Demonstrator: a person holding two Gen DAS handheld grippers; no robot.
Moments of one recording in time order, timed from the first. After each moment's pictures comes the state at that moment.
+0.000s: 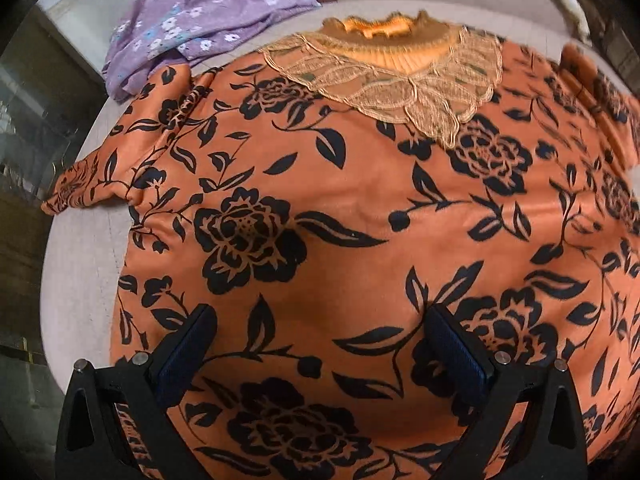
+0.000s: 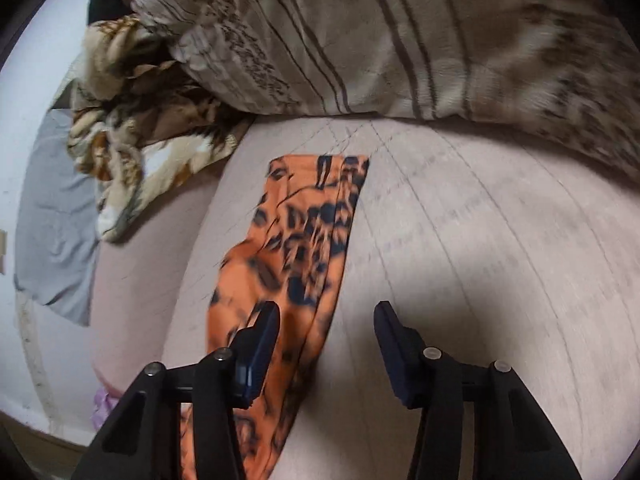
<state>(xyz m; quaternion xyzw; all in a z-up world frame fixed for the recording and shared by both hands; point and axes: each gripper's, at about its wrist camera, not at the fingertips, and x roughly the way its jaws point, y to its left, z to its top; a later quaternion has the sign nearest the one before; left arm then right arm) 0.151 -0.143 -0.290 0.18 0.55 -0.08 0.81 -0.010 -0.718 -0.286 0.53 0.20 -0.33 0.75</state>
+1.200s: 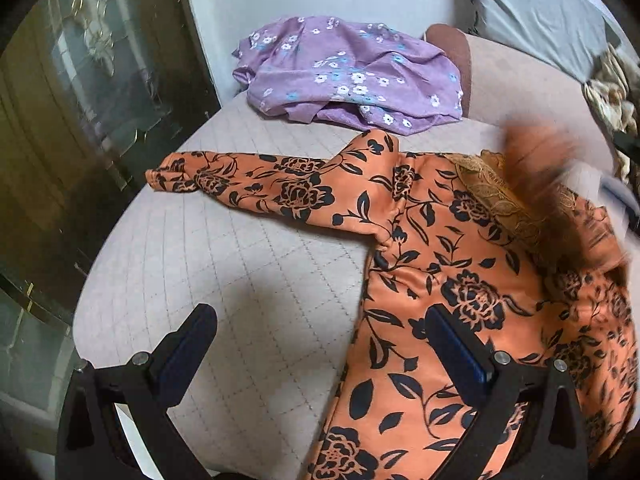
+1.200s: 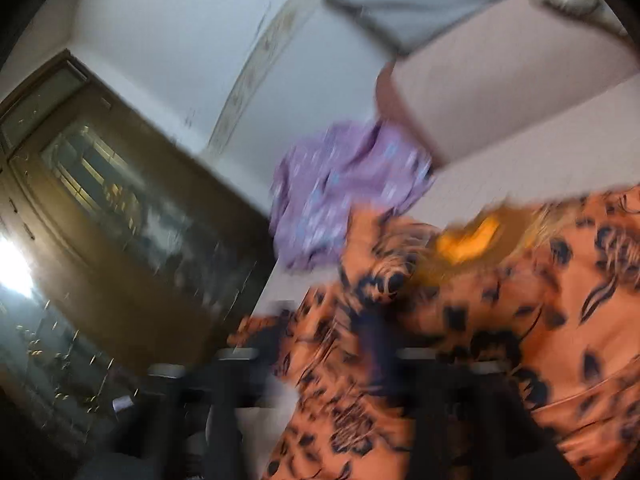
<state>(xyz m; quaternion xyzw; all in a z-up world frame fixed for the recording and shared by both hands) 0.168 0.058 -0.196 0.06 0.44 -0.01 0.89 0.170 -0.266 -0.187 0.34 0.26 0.18 0.88</state>
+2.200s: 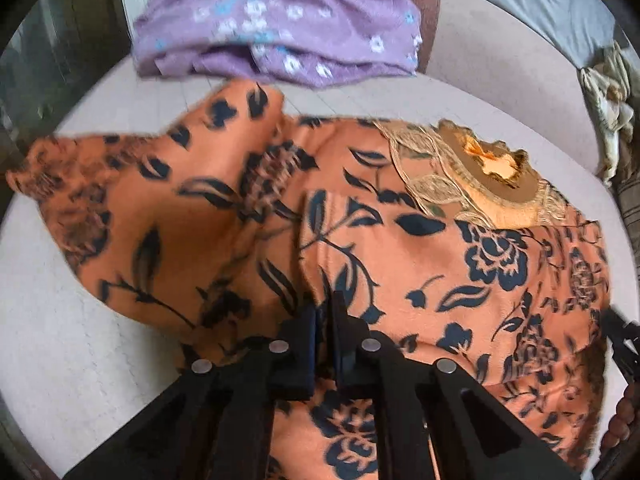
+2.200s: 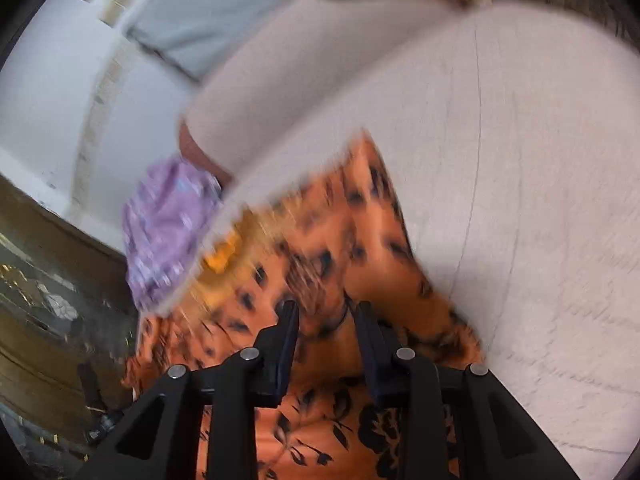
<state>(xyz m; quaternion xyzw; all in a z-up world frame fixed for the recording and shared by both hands) 0.279 -0.048 -0.273 0.03 0.52 -0.09 0.85 0.122 -0.433 -0.289 0.40 0.39 -0.07 0.83</state>
